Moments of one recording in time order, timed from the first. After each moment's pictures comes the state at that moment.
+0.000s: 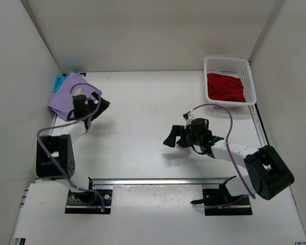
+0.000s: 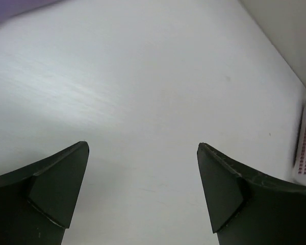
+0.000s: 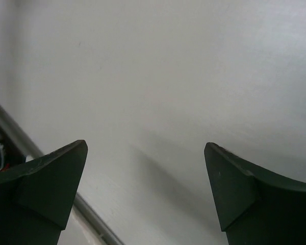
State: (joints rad) left arm 0.12 1.58 0.82 0.20 0.18 -0.68; right arm 0.52 1.34 0.48 0.22 -0.38 0.57
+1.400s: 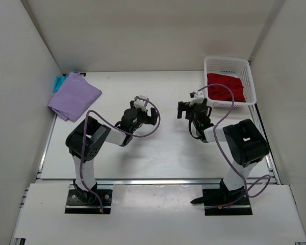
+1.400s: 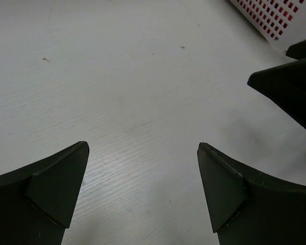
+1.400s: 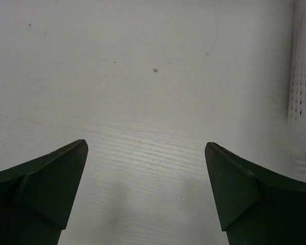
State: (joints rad) left arm -0.58 1.91 0.77 1.00 -0.04 -0.15; right arm 0.36 1.75 0.69 0.81 0.14 0.08
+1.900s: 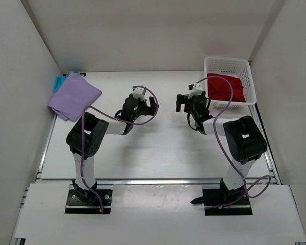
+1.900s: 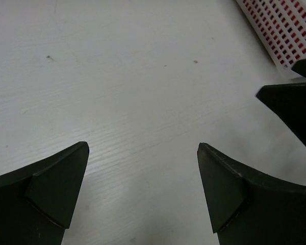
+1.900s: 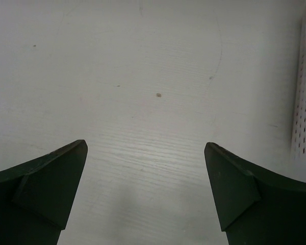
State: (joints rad) left arm -0.52 1.95 0.97 0.75 0.02 -0.27; right arm 0.34 1.79 0.84 0.68 0.11 0.08
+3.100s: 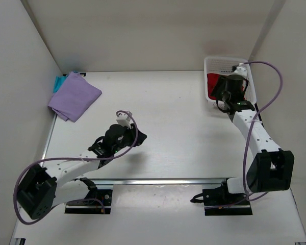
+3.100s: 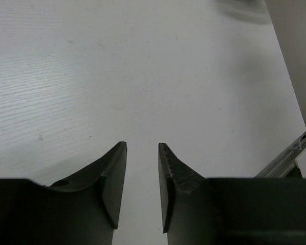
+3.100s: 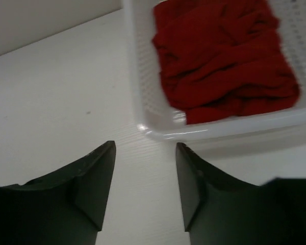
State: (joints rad) left arm -0.71 1.14 0.48 0.25 -0.02 -0.62; right arm 0.12 1.38 1.12 -0.16 0.16 0.33
